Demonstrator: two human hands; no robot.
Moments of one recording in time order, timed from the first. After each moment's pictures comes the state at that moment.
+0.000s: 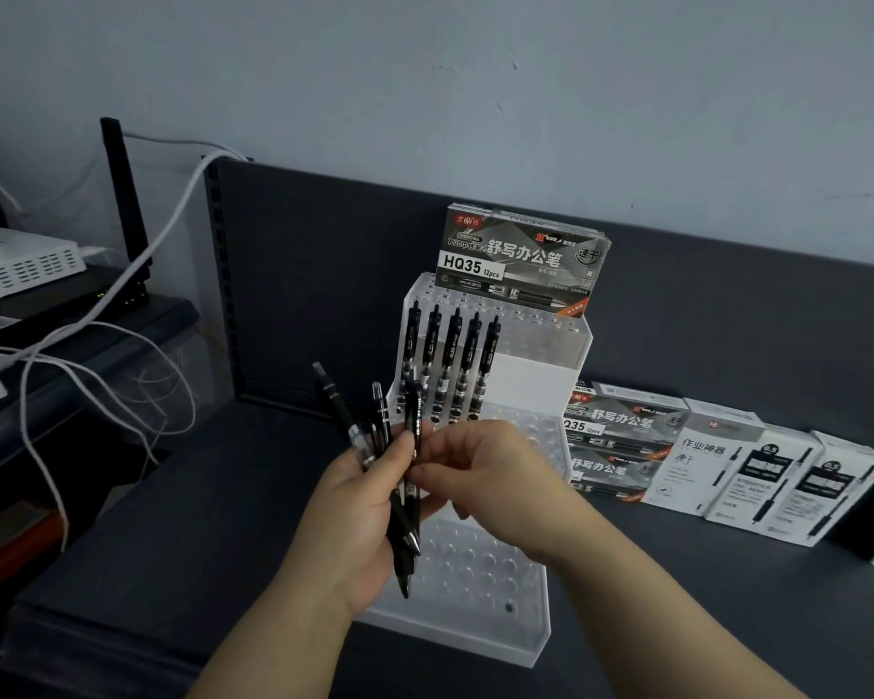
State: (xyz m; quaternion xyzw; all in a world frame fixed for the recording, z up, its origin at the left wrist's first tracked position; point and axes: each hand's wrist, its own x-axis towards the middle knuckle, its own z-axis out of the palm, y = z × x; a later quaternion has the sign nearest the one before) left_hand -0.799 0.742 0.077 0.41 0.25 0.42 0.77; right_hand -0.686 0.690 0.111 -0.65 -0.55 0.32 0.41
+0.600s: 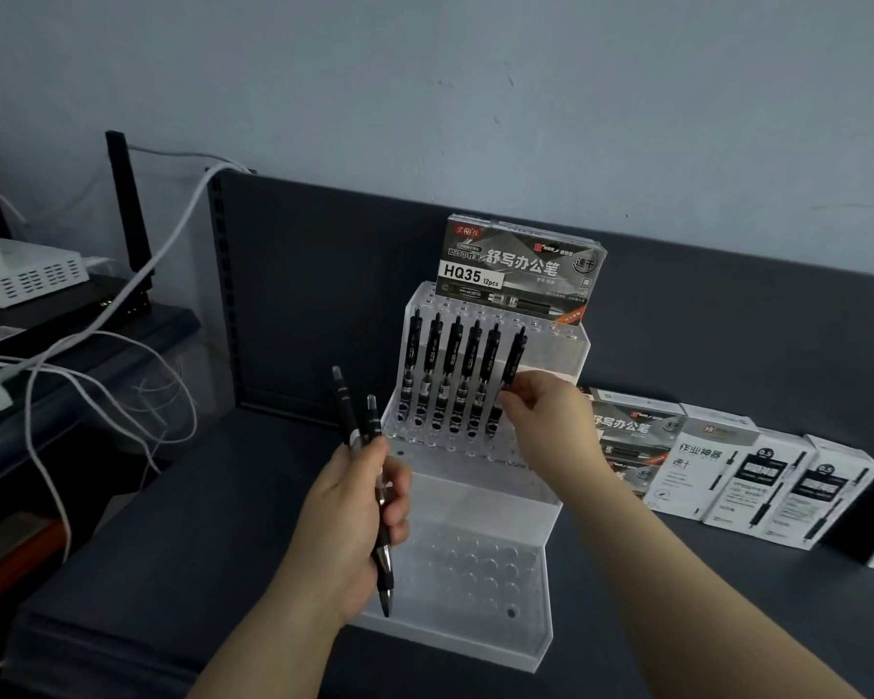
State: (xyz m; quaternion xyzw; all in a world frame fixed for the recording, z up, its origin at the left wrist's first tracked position) left_hand -0.808 0.746 0.077 0.43 0.30 0.42 0.74; right_hand -0.619 0.724 0.100 -0.79 -0.44 0.00 0.42
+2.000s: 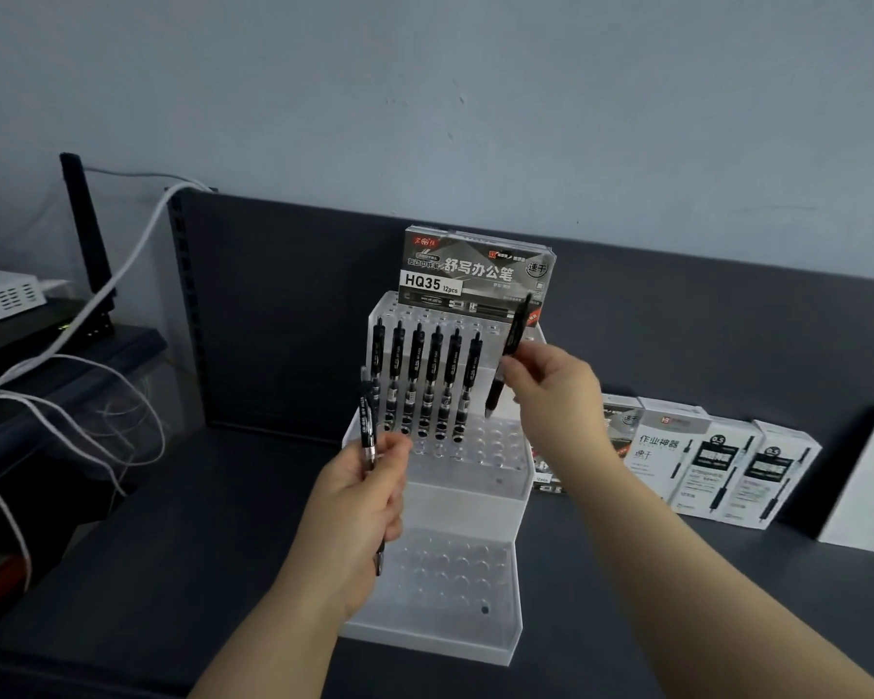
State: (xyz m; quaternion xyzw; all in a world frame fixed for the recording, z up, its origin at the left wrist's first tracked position) left_hand -0.790 0.736 0.079 0.52 0.29 0.41 0.69; right_hand -0.619 0.693 0.132 -0.72 -0.41 0.01 0.56
